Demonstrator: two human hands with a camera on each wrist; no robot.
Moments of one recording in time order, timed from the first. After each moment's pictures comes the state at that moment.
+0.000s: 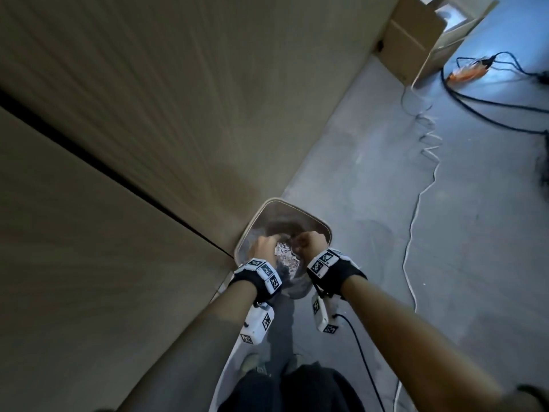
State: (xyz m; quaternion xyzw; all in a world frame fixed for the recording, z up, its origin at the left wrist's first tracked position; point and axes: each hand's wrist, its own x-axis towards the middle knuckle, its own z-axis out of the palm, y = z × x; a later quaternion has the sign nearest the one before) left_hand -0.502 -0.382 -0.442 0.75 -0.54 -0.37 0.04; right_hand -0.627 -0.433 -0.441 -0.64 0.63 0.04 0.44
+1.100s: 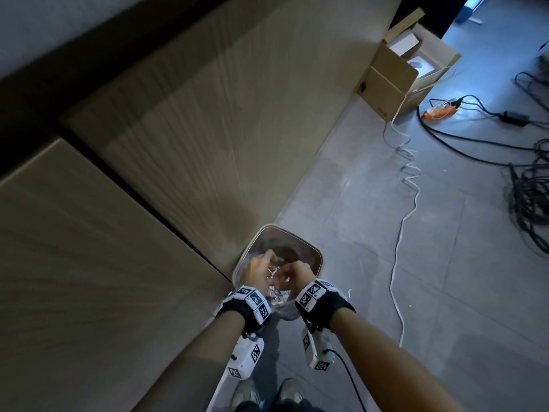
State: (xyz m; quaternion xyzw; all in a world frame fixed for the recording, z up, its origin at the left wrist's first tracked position) left_hand -0.493 -0.368 -0.393 0.73 -0.57 -0.35 0.13; right_hand -0.618 -0.412 -0.407 -0.65 0.57 0.09 0.49
